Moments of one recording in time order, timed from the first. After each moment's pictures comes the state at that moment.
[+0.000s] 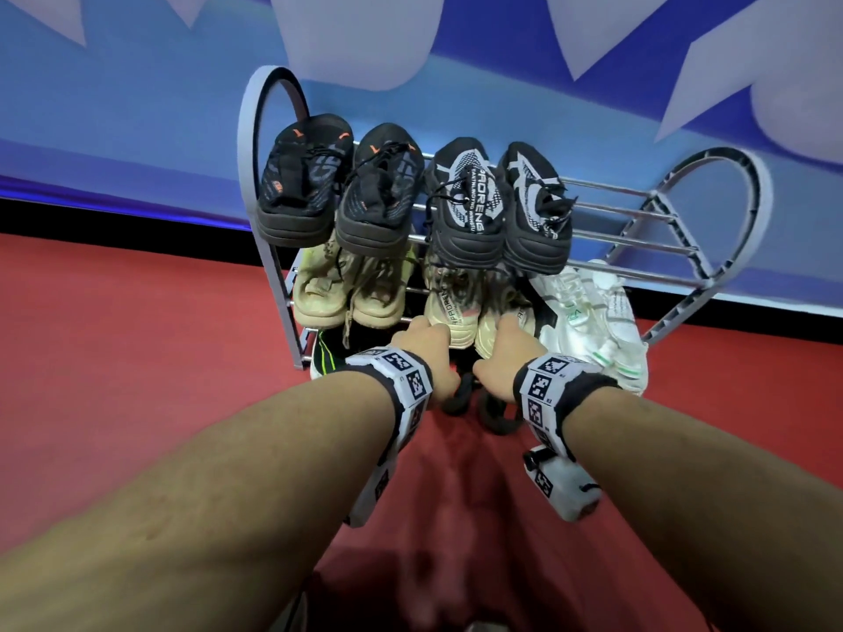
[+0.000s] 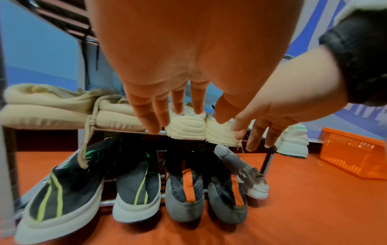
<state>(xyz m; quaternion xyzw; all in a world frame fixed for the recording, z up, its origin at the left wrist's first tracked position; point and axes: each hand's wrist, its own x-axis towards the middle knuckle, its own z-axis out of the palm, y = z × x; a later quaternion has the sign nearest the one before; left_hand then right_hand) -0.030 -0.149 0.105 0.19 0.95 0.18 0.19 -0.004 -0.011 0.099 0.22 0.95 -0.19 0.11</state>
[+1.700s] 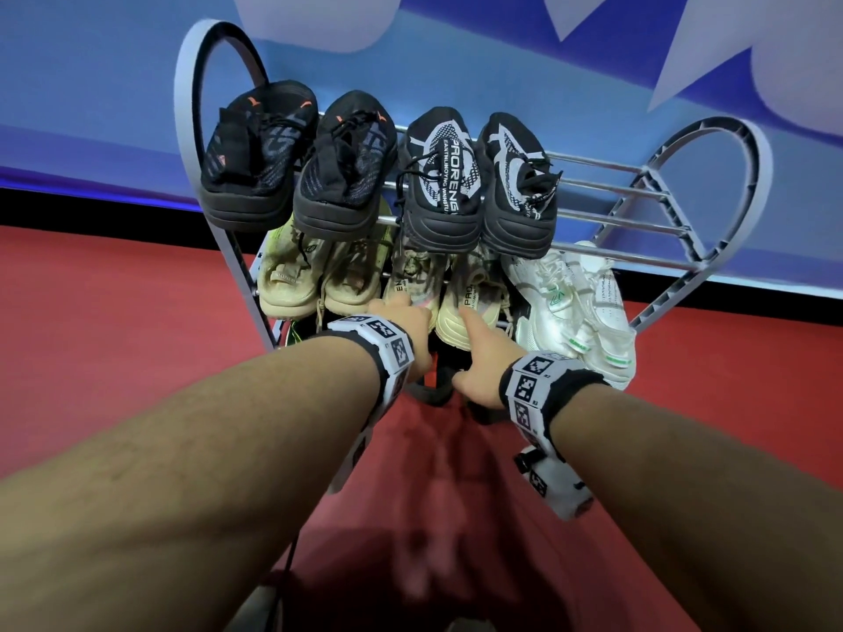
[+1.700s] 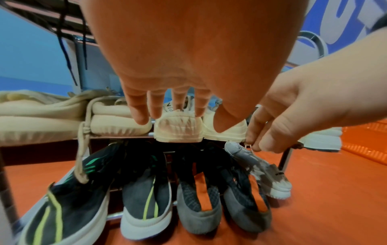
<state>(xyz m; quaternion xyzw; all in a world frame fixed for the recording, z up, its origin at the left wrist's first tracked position) -0.063 -0.135 0.090 0.23 0.95 0.06 0.20 -0.001 0.000 0.083 0.13 0.95 -0.21 0.17</state>
